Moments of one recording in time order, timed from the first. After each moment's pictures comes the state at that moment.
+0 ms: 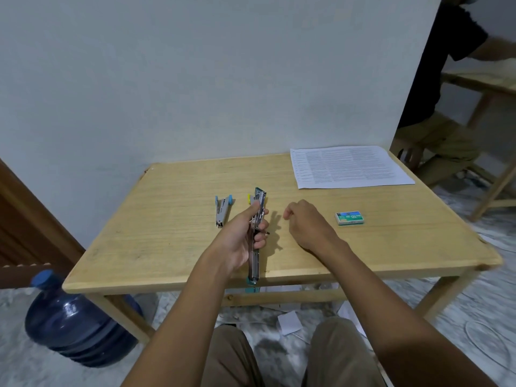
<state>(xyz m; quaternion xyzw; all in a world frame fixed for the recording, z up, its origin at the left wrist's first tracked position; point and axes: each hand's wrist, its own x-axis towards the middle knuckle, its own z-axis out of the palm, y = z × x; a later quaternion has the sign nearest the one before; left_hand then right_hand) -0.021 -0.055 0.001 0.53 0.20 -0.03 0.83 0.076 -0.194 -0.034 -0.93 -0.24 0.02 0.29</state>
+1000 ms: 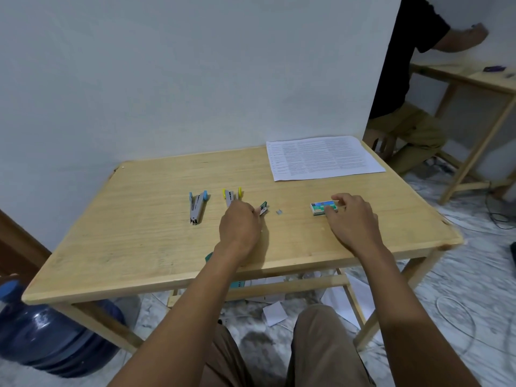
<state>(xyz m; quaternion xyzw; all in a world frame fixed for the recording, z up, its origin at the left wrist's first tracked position) 0.011 -0.096 -0.014 0.93 0.20 0.11 0.30 0.077 -0.310 -0.034 -0.94 -0.03 -0.08 0.33</state>
